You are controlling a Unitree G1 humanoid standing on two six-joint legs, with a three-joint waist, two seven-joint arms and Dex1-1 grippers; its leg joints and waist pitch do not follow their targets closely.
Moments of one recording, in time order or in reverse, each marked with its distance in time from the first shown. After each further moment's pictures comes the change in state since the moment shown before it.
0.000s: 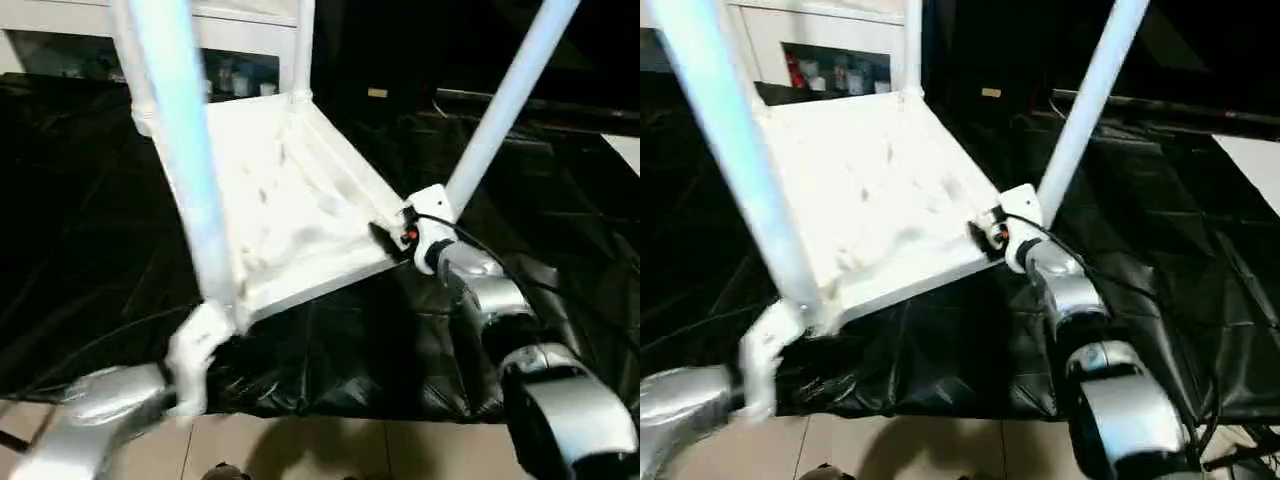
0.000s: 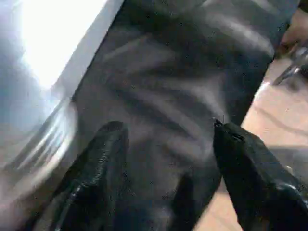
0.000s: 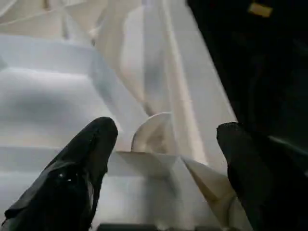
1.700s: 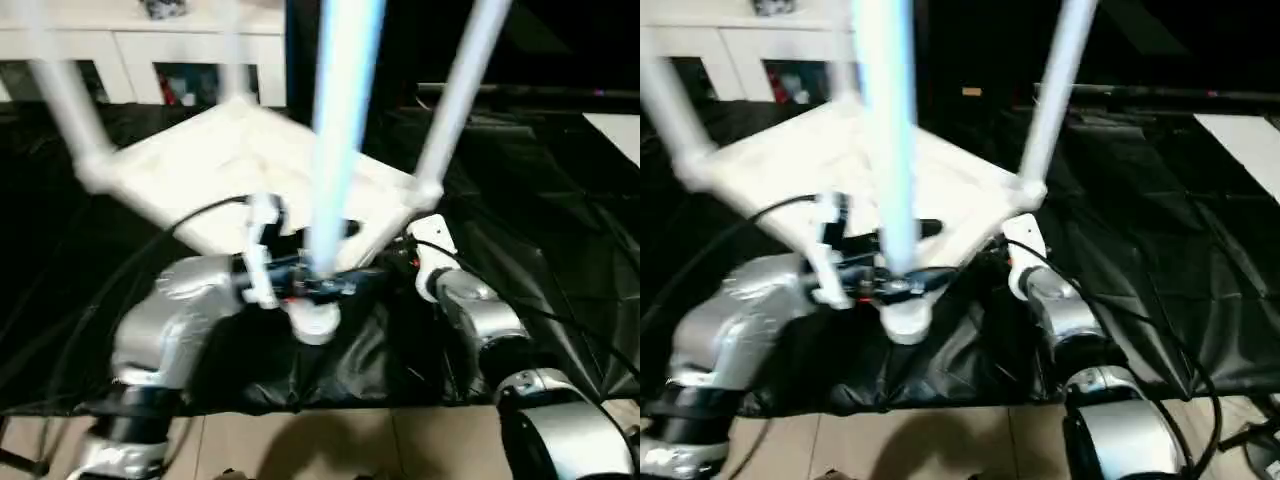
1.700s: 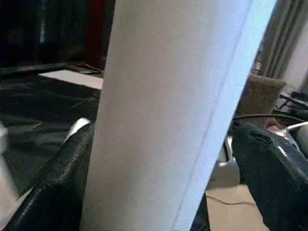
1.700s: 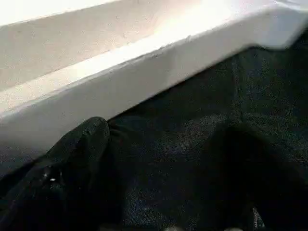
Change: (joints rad) left arm -0.623 -0.353 -0.157 0.405 -0.233 -0.111 -0.055; right arm 0.100 0.063 0.004 -0.062 -0.070 0.148 -0.120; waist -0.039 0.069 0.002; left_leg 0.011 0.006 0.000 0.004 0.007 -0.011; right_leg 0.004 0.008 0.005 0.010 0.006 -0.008
